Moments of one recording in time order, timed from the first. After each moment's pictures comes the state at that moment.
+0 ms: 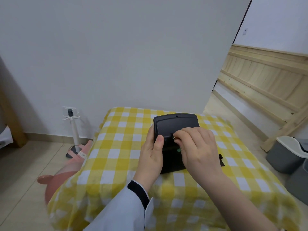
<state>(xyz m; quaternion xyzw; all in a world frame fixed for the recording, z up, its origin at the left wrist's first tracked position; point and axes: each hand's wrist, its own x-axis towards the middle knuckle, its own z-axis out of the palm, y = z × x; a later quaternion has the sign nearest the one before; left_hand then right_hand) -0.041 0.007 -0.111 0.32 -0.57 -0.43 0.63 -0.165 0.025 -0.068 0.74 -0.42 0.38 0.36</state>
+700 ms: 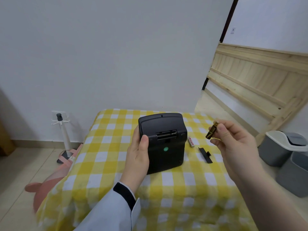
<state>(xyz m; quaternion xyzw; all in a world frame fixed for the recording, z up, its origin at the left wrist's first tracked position) -0.041 0.013 -0.102 0.33 -0.57 -0.43 0.61 -0.244 0.051 -0.039 0.50 -0.50 0.65 -0.29</state>
